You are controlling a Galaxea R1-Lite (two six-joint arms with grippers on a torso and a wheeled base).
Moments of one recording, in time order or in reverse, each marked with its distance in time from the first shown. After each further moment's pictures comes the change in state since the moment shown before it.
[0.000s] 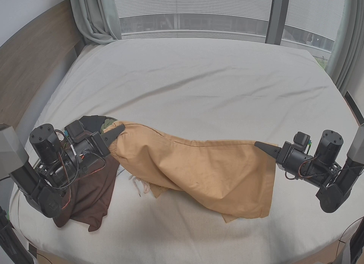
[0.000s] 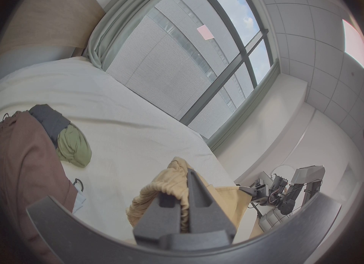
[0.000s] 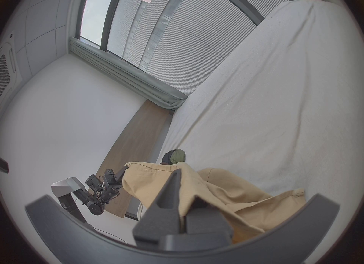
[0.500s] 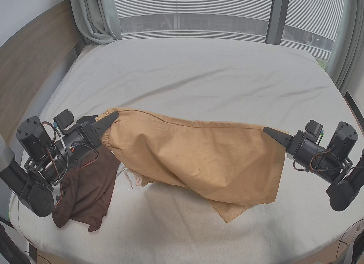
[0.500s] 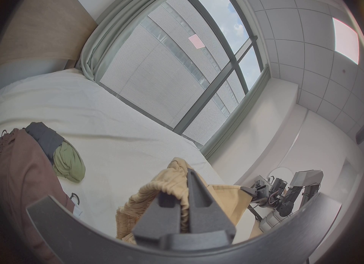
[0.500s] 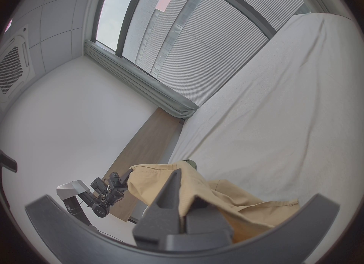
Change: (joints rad) left arm -0.002 -0.107 0.002 0.007 -0.001 -0.008; right arm 0.000 -0.138 0.012 0.001 0.002 -0.003
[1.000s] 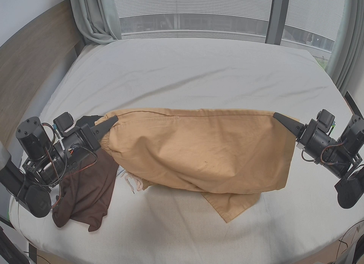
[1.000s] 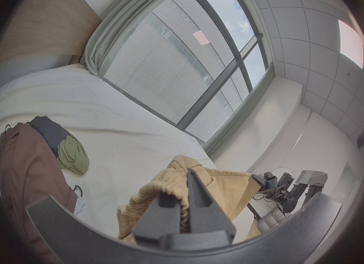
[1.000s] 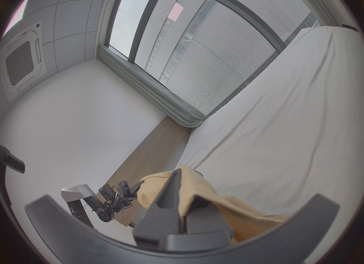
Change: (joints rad) left arm 0.005 -0.030 0.013 0.074 -0.001 -0.003; right arm -0.015 -0.101 -0.009 0.001 0.000 -0.006
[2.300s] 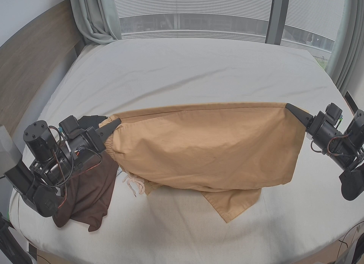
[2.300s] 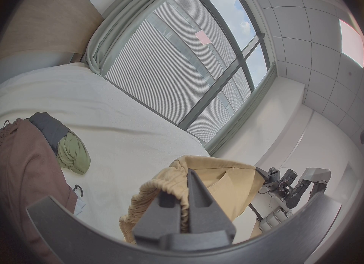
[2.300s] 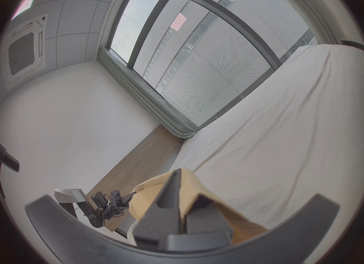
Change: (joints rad) left arm 0.006 0.085 -0.011 -0.074 0.011 0.000; right arm -0.119 -0.002 -0.041 0.006 0.015 -0.037
